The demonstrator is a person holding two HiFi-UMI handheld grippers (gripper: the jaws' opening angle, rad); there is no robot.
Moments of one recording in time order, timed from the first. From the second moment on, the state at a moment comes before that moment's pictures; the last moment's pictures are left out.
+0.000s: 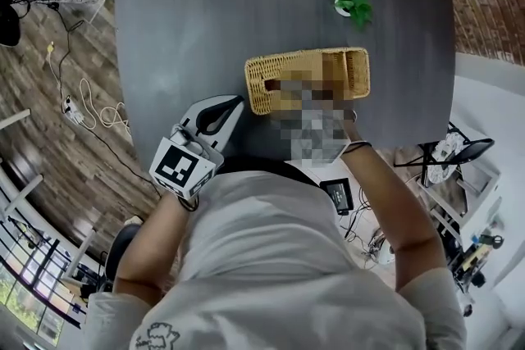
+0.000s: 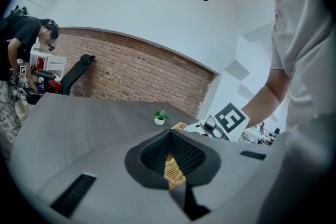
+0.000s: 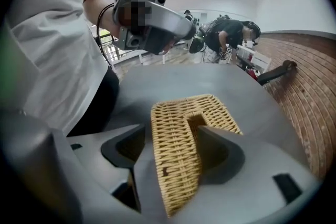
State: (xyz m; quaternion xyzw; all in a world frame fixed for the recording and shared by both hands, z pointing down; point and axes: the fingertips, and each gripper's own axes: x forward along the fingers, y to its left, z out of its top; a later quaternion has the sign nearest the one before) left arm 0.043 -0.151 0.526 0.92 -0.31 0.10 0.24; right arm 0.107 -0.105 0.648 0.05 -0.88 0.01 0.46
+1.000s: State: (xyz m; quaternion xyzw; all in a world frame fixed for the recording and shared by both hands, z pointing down) left arm 0.037 -0.158 0.514 0.90 -0.34 0.09 0.24; right arm 0.108 -0.113 0.610 -0.02 -0.88 -0.01 0.47
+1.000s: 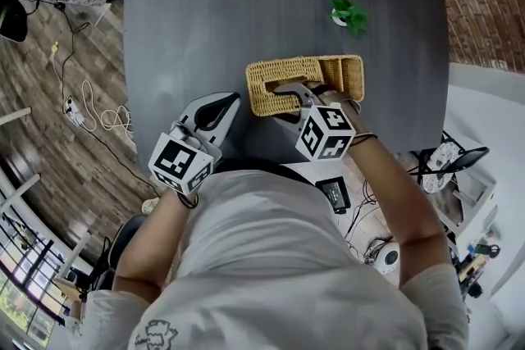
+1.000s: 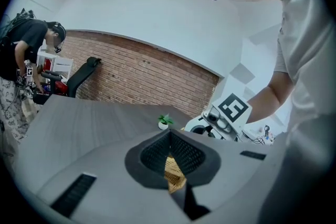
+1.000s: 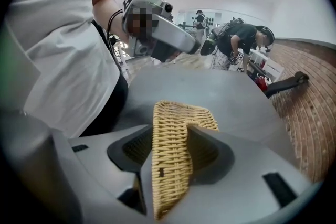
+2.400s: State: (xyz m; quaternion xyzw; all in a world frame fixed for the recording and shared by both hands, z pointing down) left arm 0.004 -0.219 0.522 0.88 -0.40 0.09 0.24; right arm 0.082 -0.296 0.555 0.05 -0.90 -0.05 0.42
